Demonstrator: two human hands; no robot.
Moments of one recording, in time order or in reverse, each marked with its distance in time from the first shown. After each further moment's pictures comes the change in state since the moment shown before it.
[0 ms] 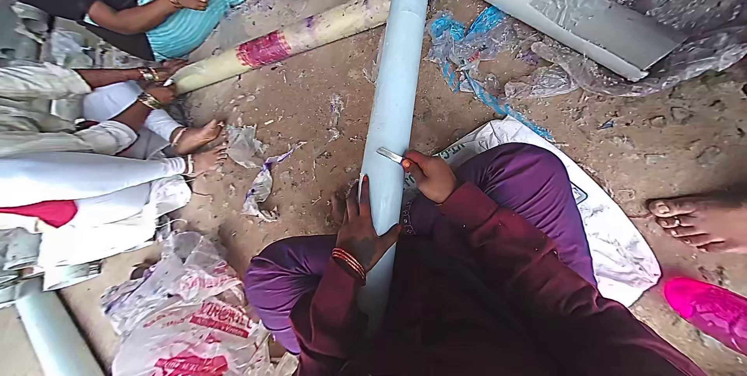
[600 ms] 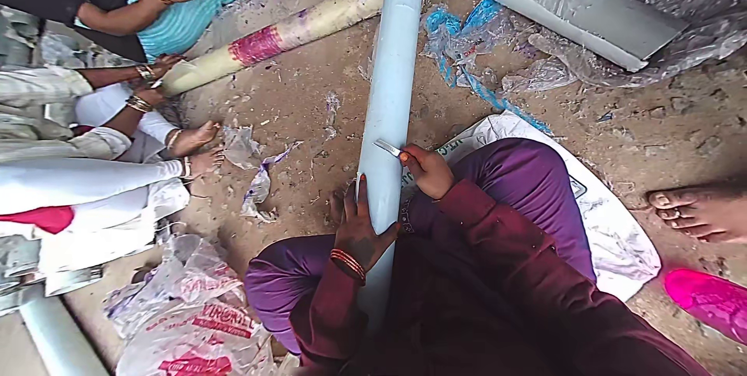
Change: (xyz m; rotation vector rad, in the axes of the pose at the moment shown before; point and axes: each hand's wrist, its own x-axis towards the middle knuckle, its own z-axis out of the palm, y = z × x) left_hand 0.000 -0.003 0.006 -0.019 0.056 0.042; right_hand -0.001 -0.001 0.002 0.044 0.088 -0.034
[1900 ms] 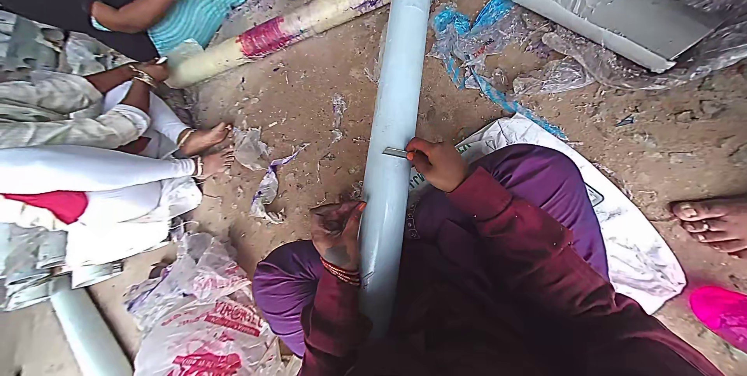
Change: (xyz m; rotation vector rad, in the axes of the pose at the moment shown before) left_hand 0.013 -0.017 0.009 -0.967 0.680 0.159; right_hand 0.020 -0.012 -0.027 -0.110 -0.100 0.010
